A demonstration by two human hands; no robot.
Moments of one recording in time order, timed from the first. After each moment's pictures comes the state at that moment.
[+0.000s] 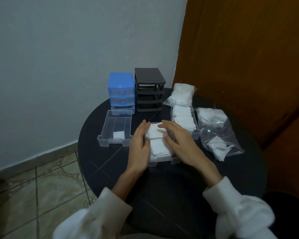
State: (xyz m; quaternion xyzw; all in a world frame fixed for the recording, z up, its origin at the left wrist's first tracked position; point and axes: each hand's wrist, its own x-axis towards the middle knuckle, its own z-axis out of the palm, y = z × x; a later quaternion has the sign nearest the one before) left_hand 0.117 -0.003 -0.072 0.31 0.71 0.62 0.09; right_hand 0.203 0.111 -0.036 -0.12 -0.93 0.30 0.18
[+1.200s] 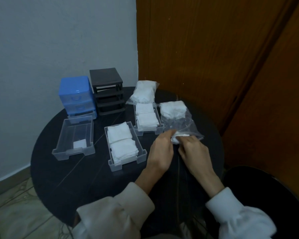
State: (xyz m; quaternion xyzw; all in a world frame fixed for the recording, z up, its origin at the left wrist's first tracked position) left_hand 0.204 0.096 -0.072 0.53 0.71 0.46 0.09; right_hand 0.307 0.158 -0.076 -0.34 -0.91 0.04 0.24
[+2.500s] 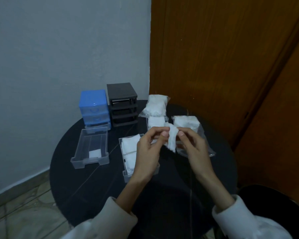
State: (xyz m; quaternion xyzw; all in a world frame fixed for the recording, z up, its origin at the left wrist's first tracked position) left_hand 0.169 0.046 -0.018 0.39 0.55 0.71 0.20; right_hand 0.266 0.125 -0.017 -0.19 -0.71 0.53 0.43
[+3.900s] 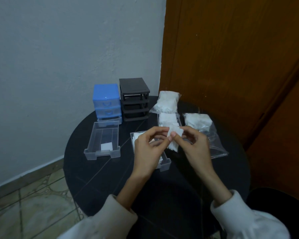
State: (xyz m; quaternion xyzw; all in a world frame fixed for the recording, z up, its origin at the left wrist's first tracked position) left_hand 0.152 0.022 -0.023 0.37 0.59 0.70 0.15; right_hand 0.245 0.109 -0.016 -0.21 -0.72 0.52 0.41
